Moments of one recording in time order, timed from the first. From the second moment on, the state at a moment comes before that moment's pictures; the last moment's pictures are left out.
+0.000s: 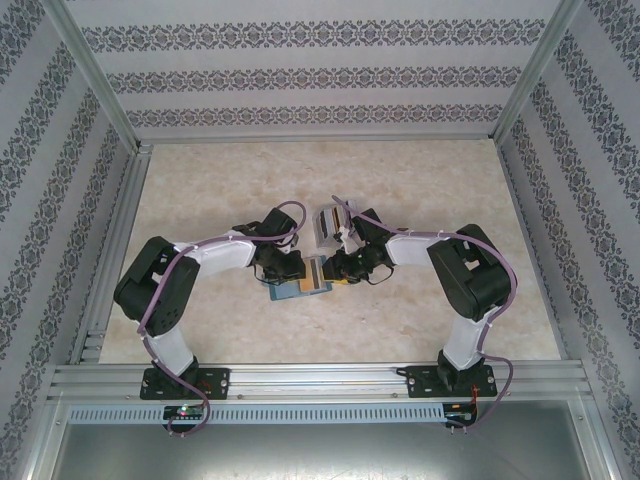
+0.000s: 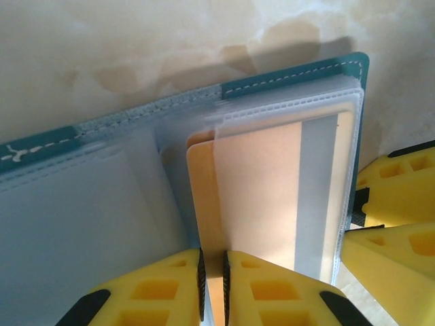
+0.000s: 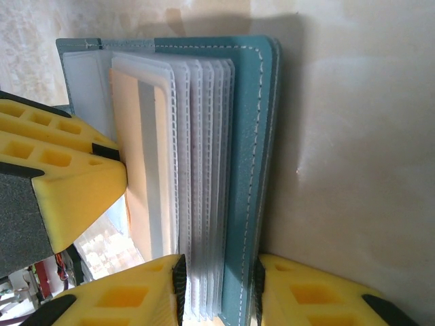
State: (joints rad) left arm -0.56 1.75 0.99 -0.45 0.37 -0.70; right arm 0.51 1.84 0.90 -0.21 -0.75 0.51
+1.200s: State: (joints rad) left arm -0.46 1.87 1.23 -0.63 0.24 -0.53; right arm 0.63 1.61 0.80 -0.32 -0.57 0.46
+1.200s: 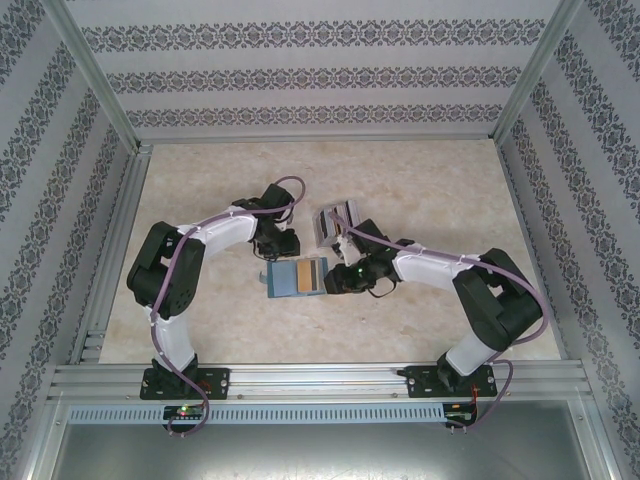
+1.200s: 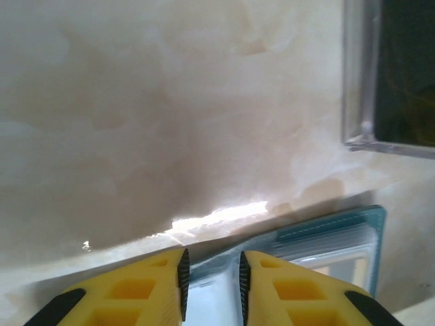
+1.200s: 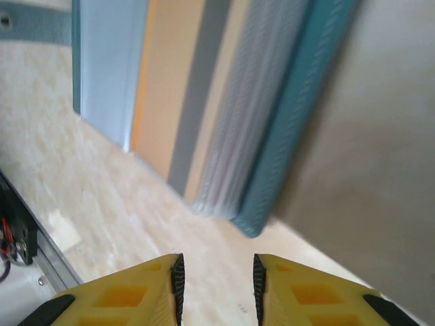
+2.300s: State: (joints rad) left arm -0.60 1.46 0.64 -0.32 0.31 -0.83; right arm 0.69 2.03 1.30 -0.30 -0.46 0.47
